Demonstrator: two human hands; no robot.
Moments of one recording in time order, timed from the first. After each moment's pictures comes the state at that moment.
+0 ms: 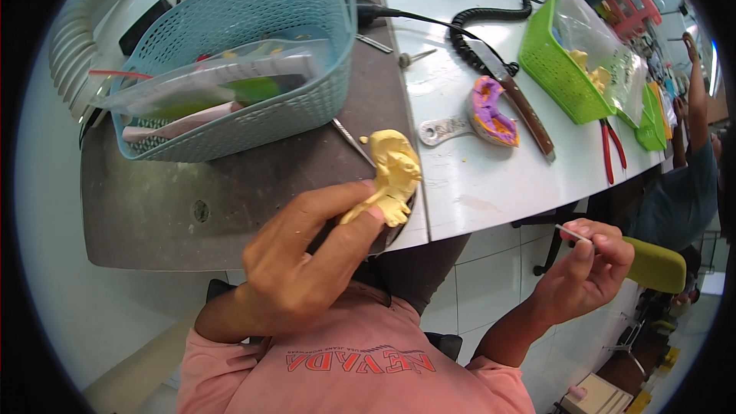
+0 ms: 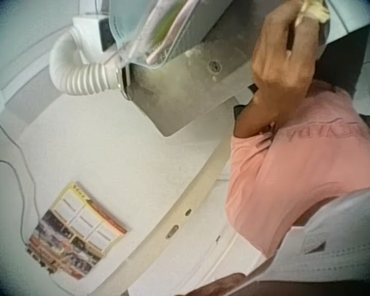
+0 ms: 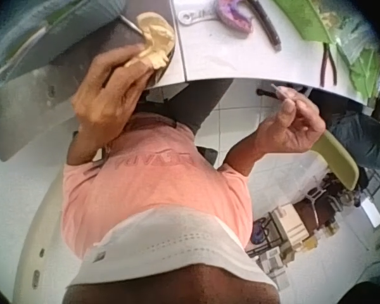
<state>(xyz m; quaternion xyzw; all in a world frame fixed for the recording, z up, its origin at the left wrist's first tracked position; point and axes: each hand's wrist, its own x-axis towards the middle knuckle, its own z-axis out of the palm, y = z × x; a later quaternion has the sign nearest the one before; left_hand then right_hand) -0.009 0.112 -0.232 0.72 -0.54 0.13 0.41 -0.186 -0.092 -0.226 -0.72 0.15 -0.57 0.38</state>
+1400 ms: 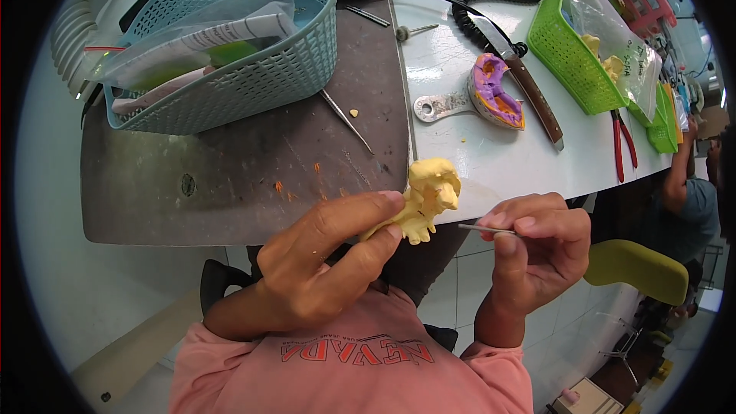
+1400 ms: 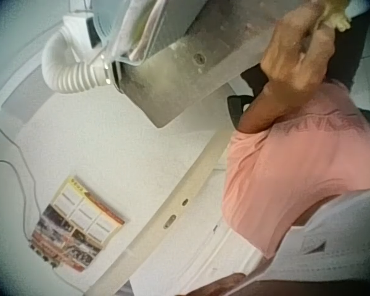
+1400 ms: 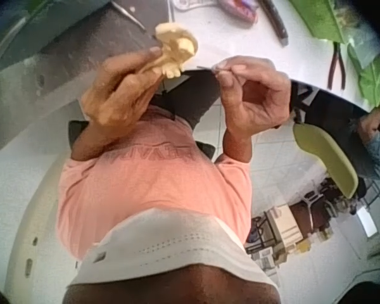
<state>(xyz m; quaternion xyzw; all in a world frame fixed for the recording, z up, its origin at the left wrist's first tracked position) -0.034 0.101 -0.246 0.69 -0.54 0.14 0.47 -0.149 -0.069 -0.240 -0.72 0.04 -0.42 0.56</state>
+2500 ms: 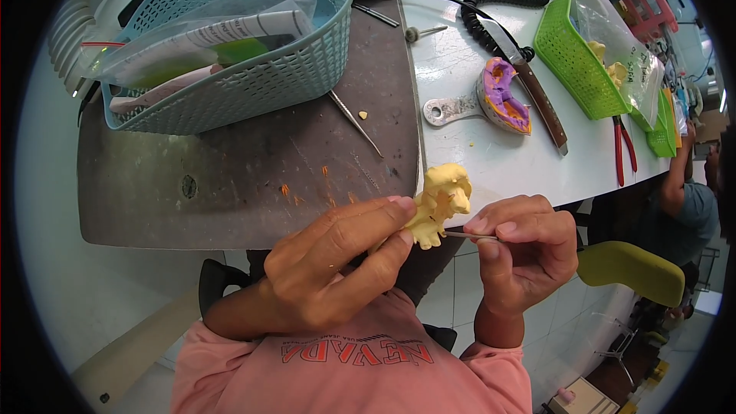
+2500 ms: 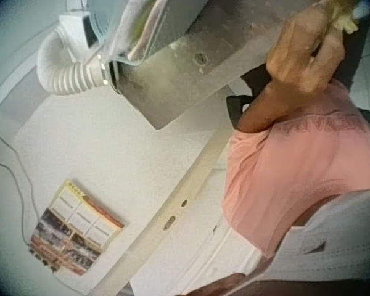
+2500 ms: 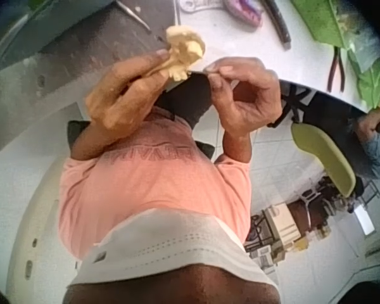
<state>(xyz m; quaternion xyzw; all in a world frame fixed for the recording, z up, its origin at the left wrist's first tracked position) -0.032 0.102 -0.248 0.69 -0.55 0.13 0.46 -0.140 -0.065 -0.246 -0.72 0.00 -0.41 0.56</state>
